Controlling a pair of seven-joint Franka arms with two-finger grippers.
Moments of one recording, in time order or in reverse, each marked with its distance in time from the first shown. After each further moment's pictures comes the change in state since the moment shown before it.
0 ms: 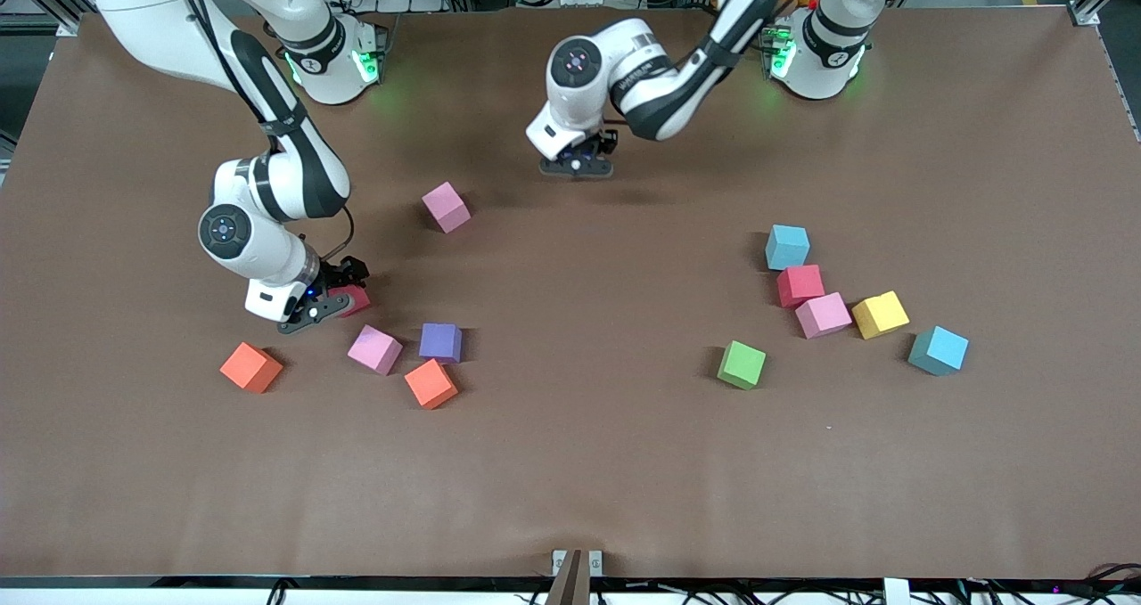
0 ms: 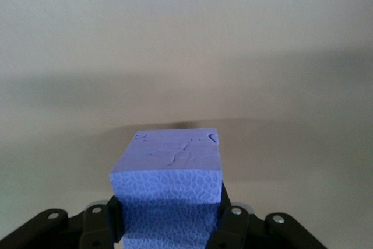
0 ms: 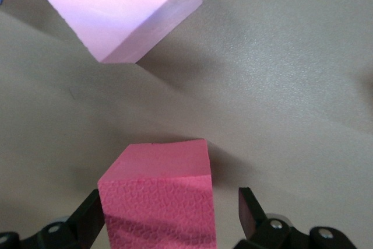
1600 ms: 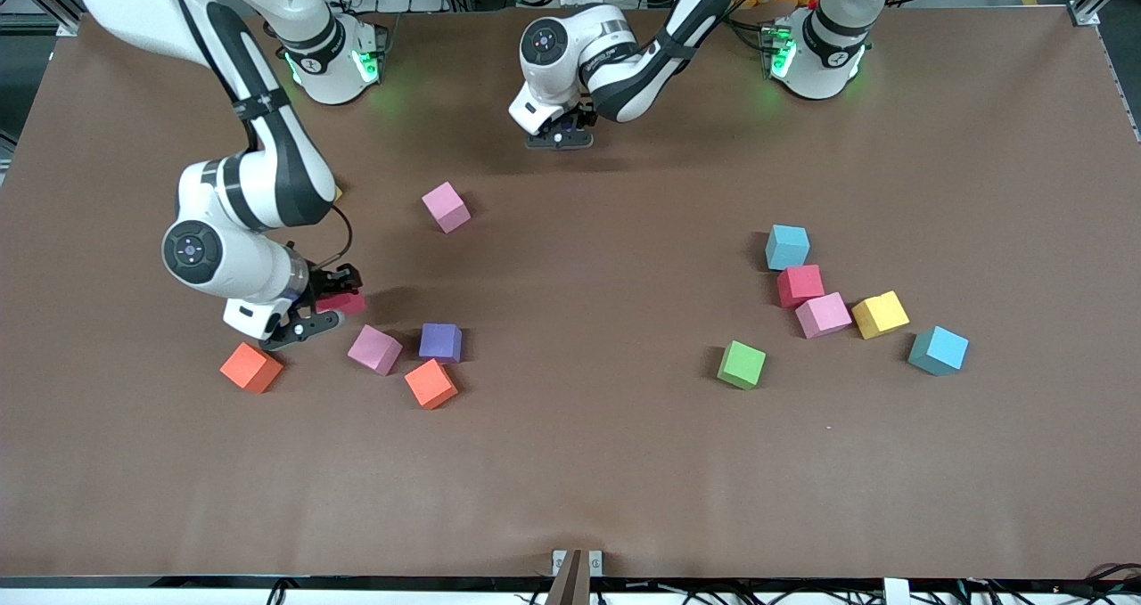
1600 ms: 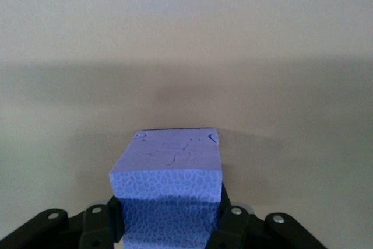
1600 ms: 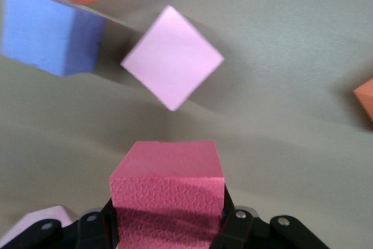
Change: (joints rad) left arm -0.116 0.073 0.026 0.031 0.000 0.027 -0.151; right arm 0.049 -0.035 0.015 0.264 0.050 -0.392 0.173
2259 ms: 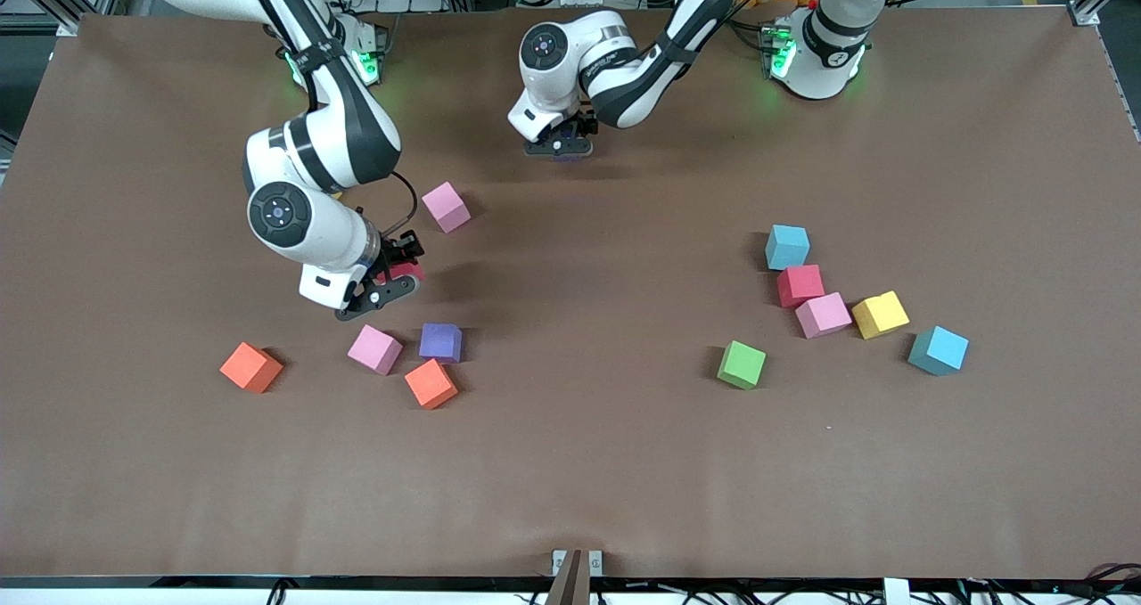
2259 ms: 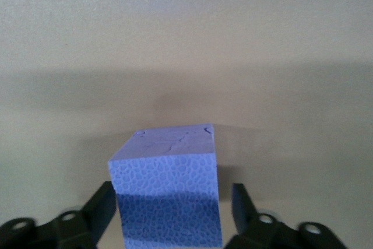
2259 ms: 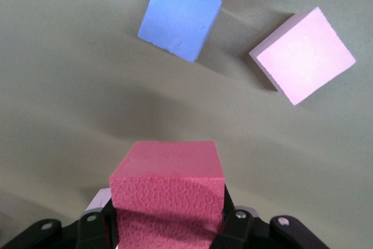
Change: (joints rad) left arm -0.011 0.004 0.021 0.021 0.026 0.002 0.008; right arm 0.156 -0.052 0.002 0.003 0.037 -0.073 0.054
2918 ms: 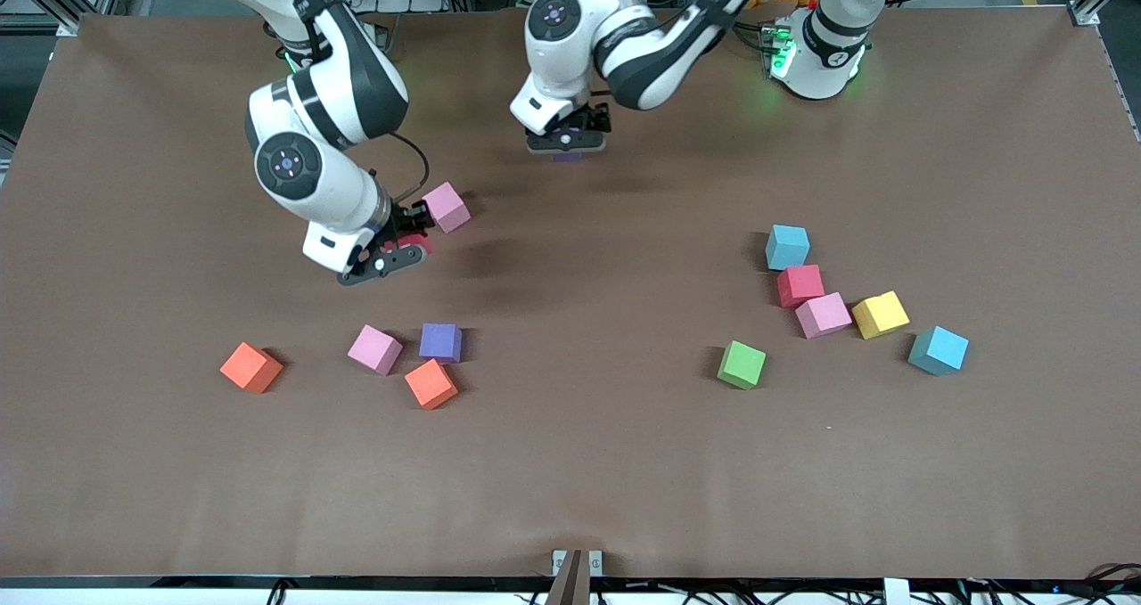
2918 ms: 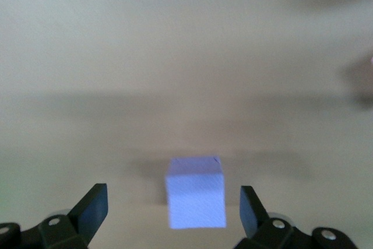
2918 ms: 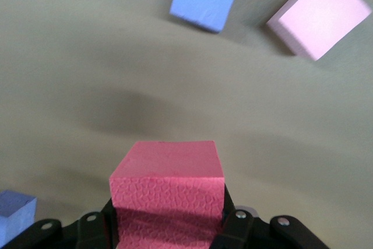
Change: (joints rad) left arm 0.117 -0.217 0.015 0.015 0.008 -0.162 0.073; right arm 0.080 -0.142 0.000 -0.105 0.028 -0.010 0.147
